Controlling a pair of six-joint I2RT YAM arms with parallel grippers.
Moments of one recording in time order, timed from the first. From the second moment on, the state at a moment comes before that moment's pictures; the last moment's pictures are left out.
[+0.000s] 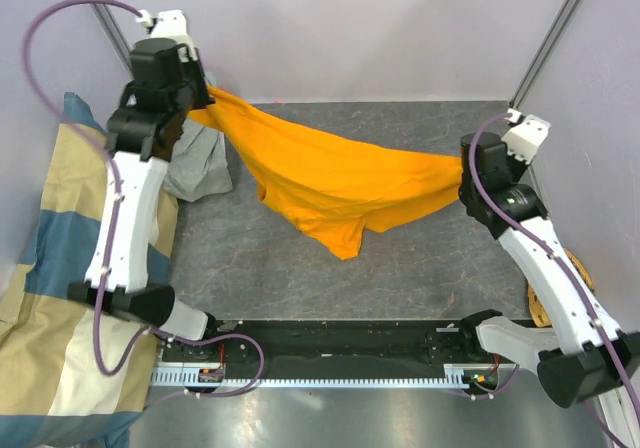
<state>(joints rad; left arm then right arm) -0.20 1.45 2.00 -0.82 -0.24 -0.13 0.31 1.06 1.17 -0.64 1.04 0.44</state>
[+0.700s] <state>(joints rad) -0.20 2.33 2.36 -0.58 -0.14 -0.18 0.29 1.34 1.06 -0.51 0.86 0.56</state>
